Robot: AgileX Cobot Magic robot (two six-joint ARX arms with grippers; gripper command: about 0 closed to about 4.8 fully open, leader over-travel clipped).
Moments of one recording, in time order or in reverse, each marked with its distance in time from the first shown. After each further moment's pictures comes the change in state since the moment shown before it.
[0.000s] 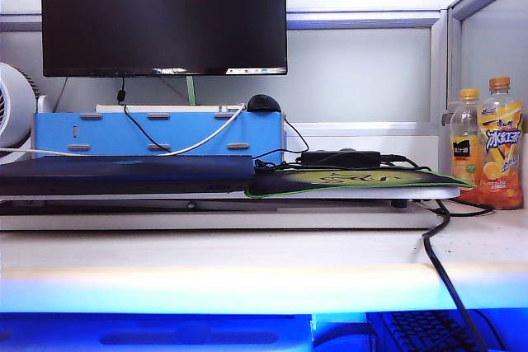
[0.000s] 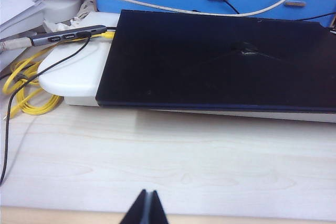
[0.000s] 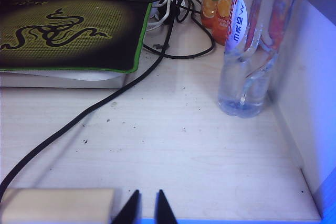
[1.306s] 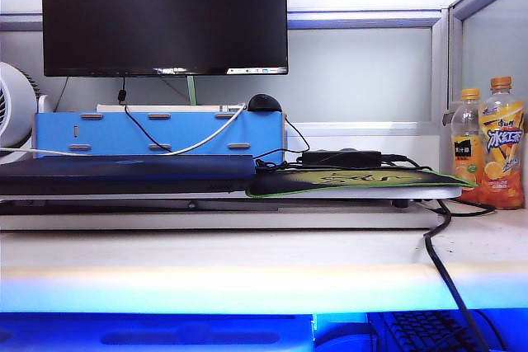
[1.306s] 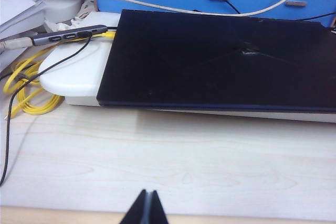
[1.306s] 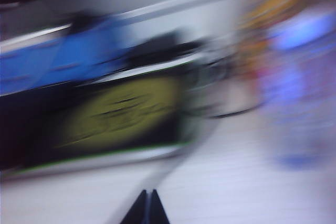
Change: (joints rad) left arm 0.000 0.000 0.000 0.000 0.000 0.000; right arm 0.002 0.013 0.078 0.124 -0.060 0.231
